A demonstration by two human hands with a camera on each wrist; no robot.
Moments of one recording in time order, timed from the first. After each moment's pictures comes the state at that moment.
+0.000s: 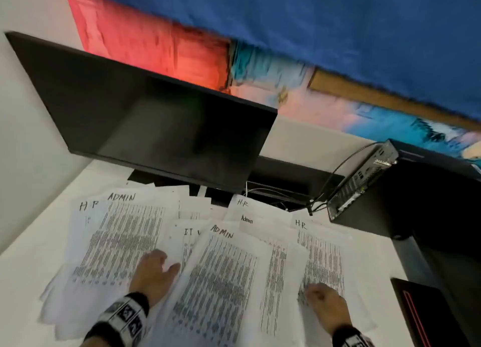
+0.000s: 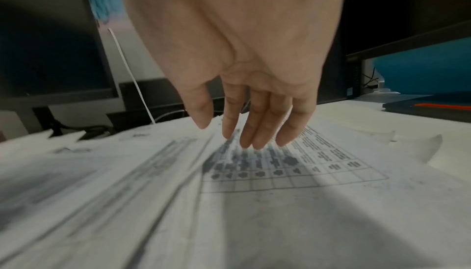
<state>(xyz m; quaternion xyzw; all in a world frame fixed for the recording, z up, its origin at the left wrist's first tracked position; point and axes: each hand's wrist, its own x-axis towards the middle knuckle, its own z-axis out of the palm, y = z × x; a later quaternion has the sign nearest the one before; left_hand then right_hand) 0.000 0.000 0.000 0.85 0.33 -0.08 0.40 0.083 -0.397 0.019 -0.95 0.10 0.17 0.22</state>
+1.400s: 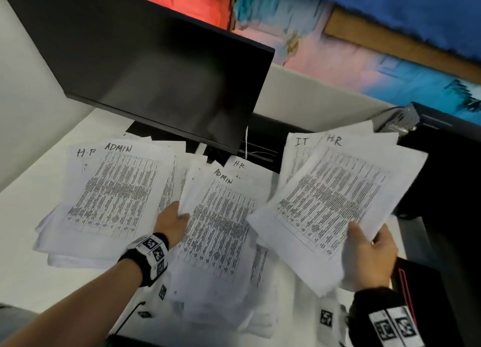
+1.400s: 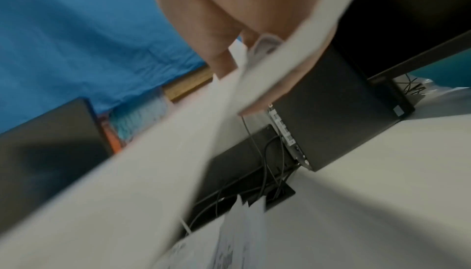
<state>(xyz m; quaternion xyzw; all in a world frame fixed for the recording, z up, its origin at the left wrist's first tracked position) 0.028 -0.076 0.020 0.78 0.36 -0.03 0.51 0.101 -0.416 0.127 -0.78 0.13 -0.13 0.60</state>
